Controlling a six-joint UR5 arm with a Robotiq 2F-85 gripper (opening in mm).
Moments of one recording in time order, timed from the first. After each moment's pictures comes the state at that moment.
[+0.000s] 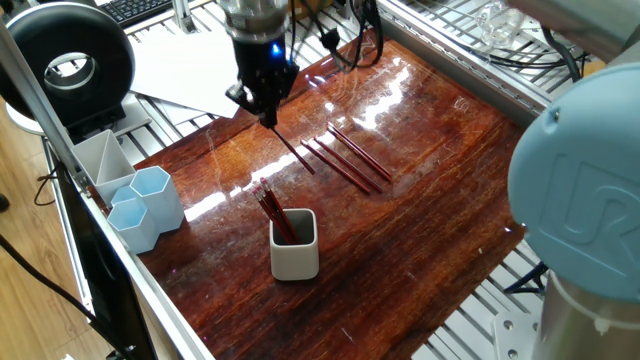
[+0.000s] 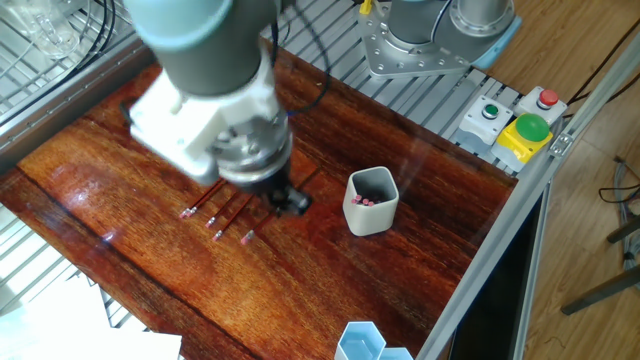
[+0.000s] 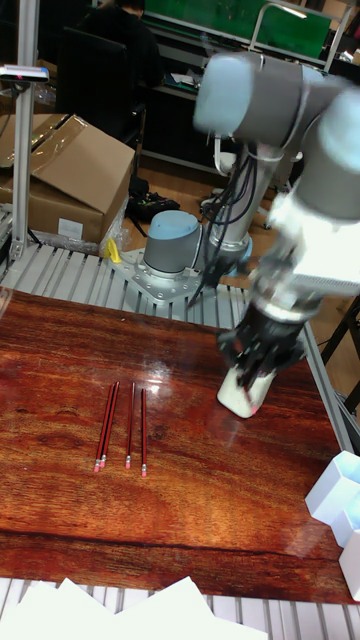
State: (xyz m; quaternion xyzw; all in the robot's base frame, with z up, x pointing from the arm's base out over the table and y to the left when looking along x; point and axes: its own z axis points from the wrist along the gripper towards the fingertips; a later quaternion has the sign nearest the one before) arm 0.578 0.120 0.199 0.01 -1.00 -0.02 0.06
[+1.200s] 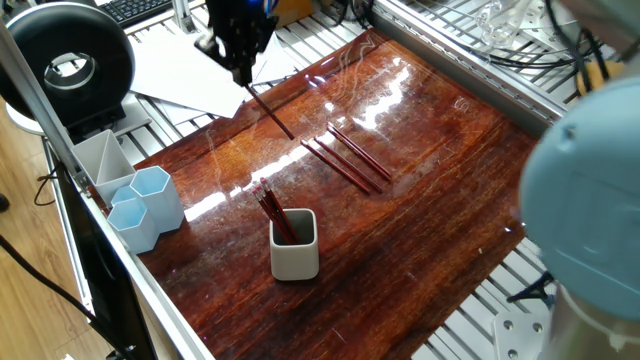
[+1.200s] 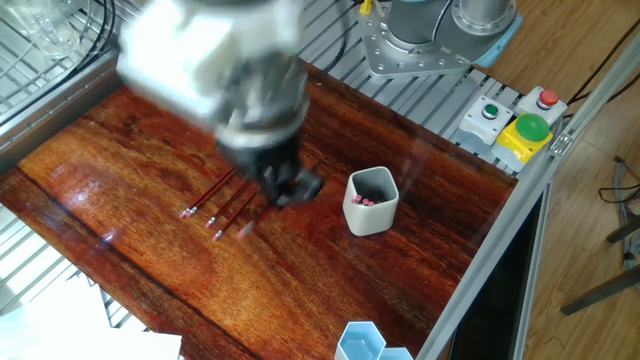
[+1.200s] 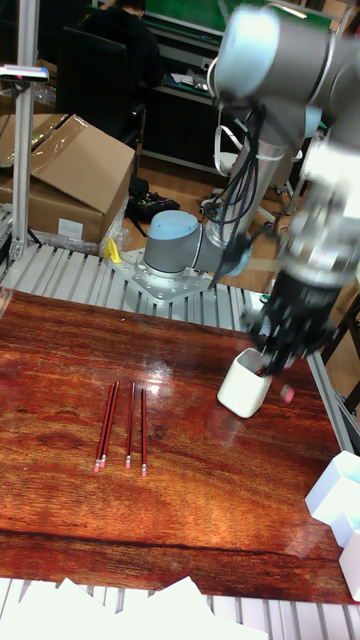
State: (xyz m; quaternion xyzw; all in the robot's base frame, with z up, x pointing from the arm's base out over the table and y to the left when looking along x) arm 0.587 0.145 0.273 0.03 -1.00 -0.03 0.00
